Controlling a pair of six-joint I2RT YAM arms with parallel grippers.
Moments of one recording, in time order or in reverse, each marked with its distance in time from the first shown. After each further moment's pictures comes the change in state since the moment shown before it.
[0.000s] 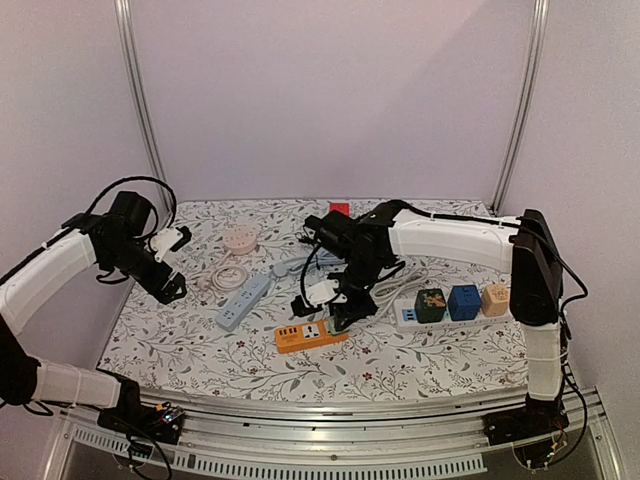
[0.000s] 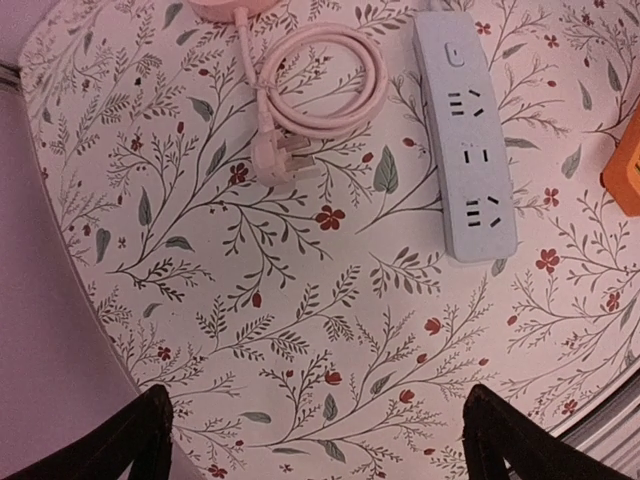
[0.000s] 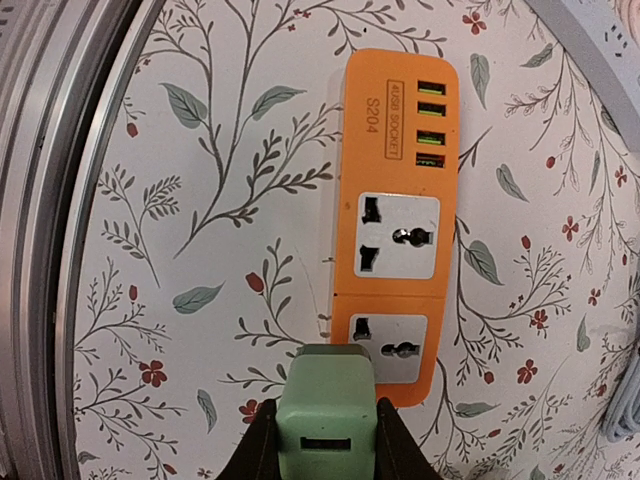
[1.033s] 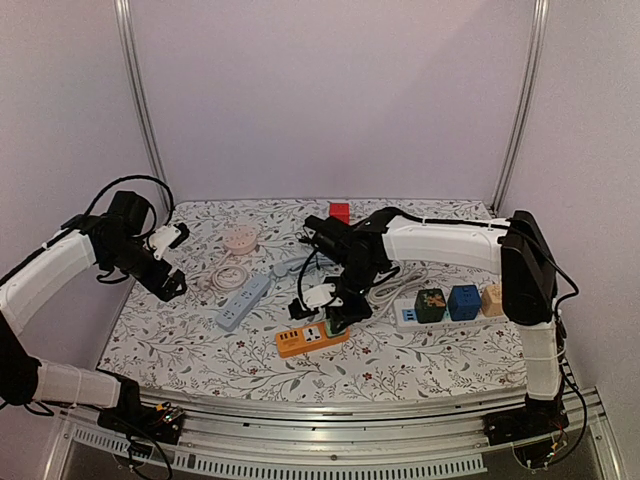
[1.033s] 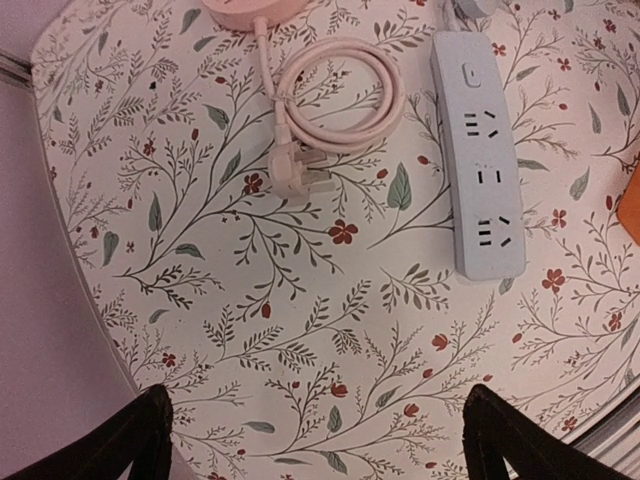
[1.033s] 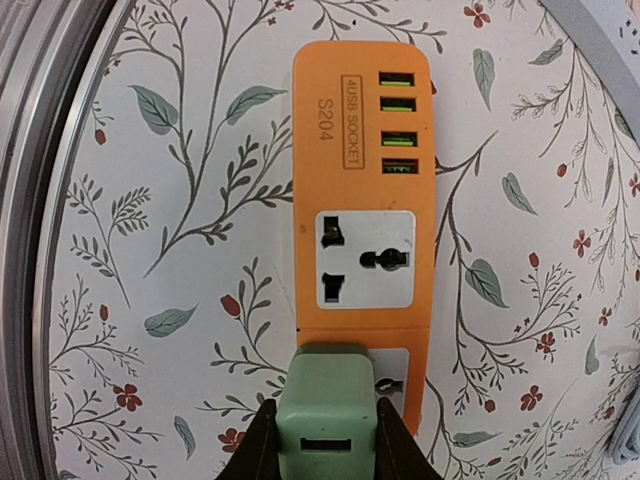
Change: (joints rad) left arm 0.026 0.000 -0.010 0.048 0.007 -0.022; right arm 0.000 0.058 -0.008 0.058 0.011 -0.010
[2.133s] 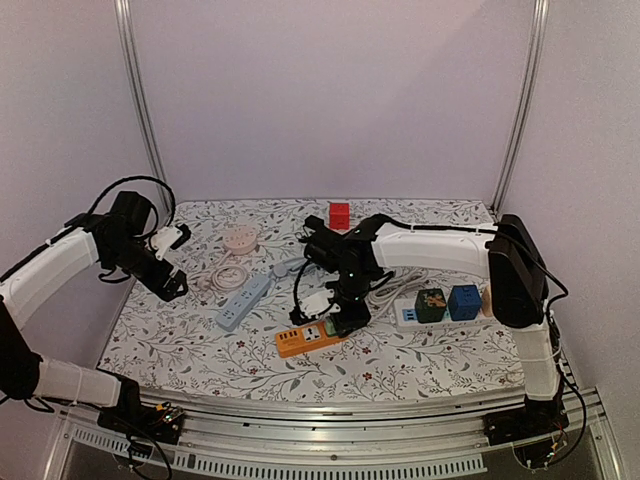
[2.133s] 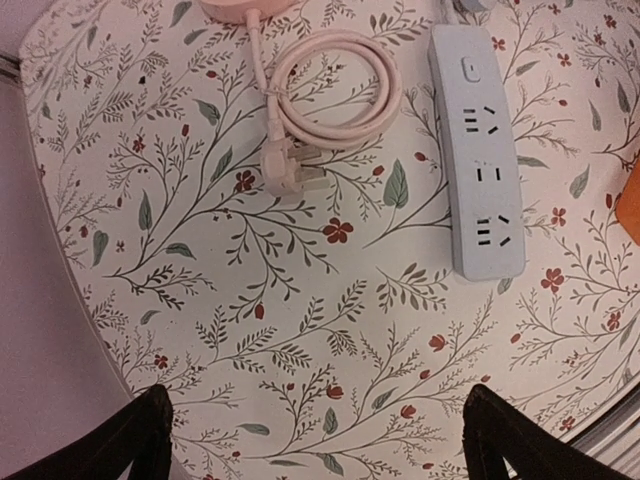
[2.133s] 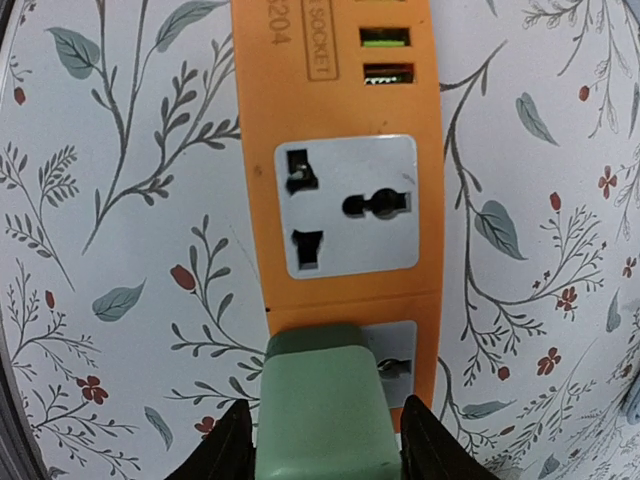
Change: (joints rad) left arm 0.005 0.025 0.004 -0.001 0.013 0.000; right arm 0.020 0.050 0.034 -0.038 0.148 0.066
